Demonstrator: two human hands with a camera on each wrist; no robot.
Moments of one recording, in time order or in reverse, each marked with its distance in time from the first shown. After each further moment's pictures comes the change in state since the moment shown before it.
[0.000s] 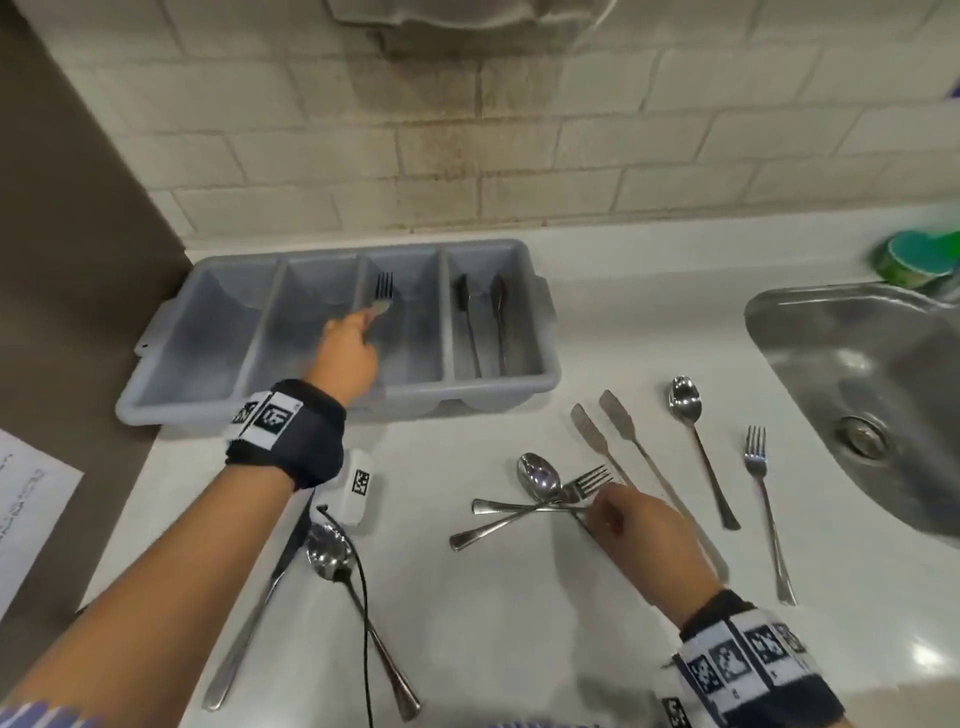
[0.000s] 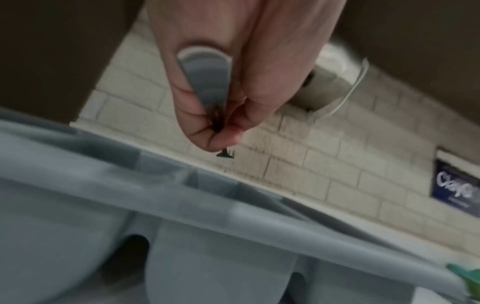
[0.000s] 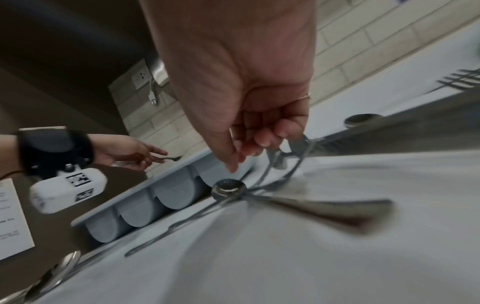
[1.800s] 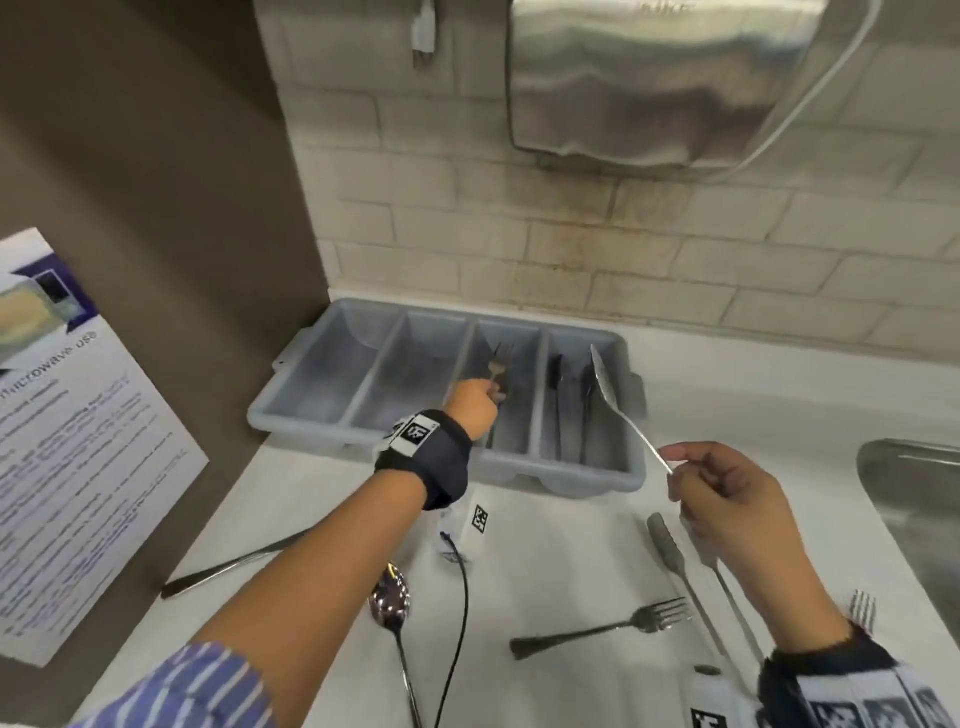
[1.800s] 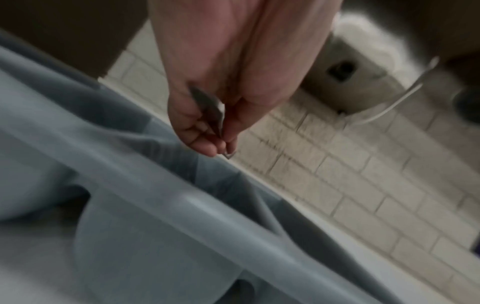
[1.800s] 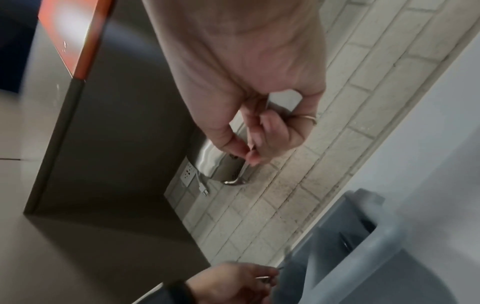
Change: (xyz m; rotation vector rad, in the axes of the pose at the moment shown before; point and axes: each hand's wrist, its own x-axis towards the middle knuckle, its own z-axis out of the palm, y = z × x) left_hand 0.016 0.023 0.015 -0.307 -0.098 -0.117; right_hand 0.057 -0.079 -0.094 0.828 0.123 -0.099
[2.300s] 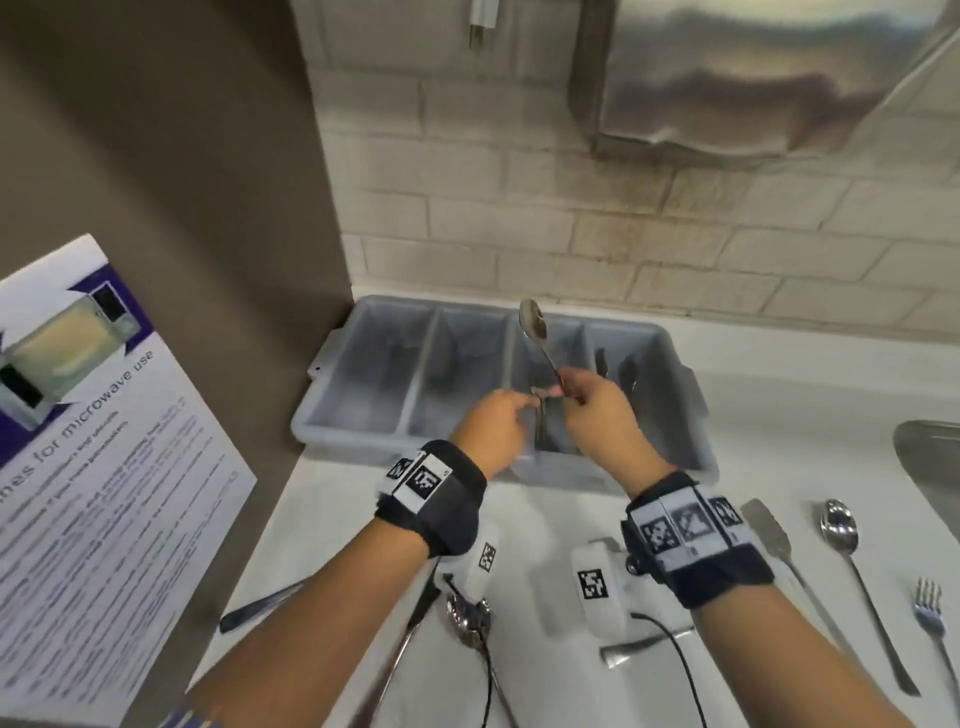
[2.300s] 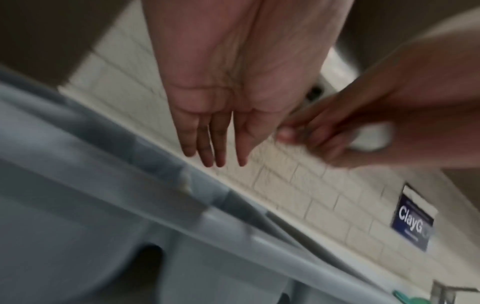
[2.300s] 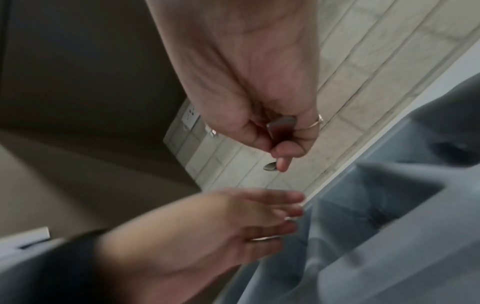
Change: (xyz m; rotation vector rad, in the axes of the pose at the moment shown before) left_hand -0.022 -0.042 -0.056 0.062 -0.120 0.218; right_hand 0.065 -0.049 0.183 -0.381 -0.117 -0.113
